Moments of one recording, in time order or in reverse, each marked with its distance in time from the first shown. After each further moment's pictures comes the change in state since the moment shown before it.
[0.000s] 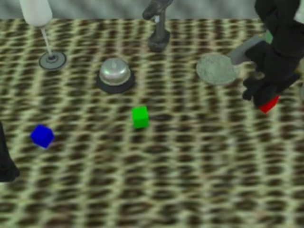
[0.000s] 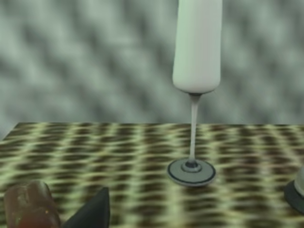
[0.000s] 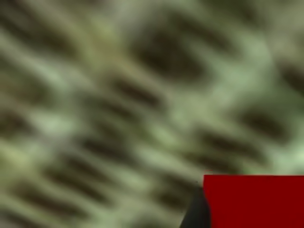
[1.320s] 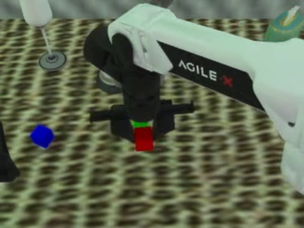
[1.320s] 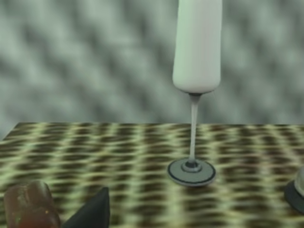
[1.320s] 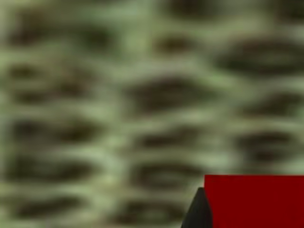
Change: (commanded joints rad) left arm 0.000 0.000 0.000 0.000 0.000 0.000; right arm 0.597 0.244 0.446 -0.241 0.034 1.196
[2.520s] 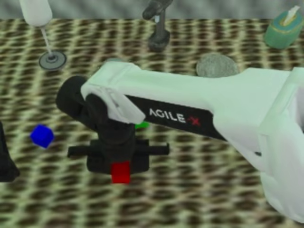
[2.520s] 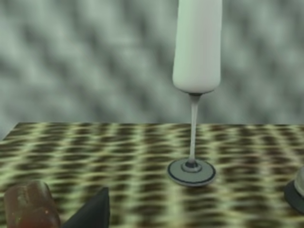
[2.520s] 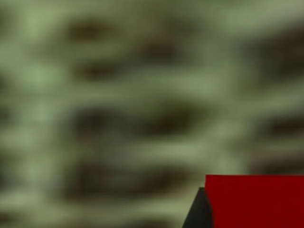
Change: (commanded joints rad) left arm 0.000 0.000 0.000 0.000 0.000 0.000; right arm 0.125 0.034 -0.166 0.234 0.013 0.212
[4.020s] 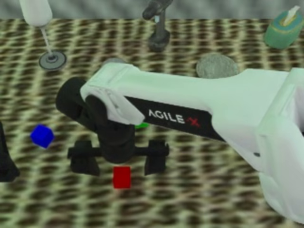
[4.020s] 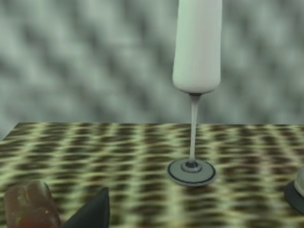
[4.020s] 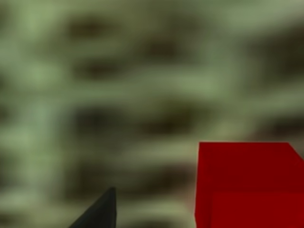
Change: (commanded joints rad) left arm 0.000 0.000 0.000 0.000 0.000 0.000; right arm -0.002 0.000 0.000 0.000 0.000 0.000
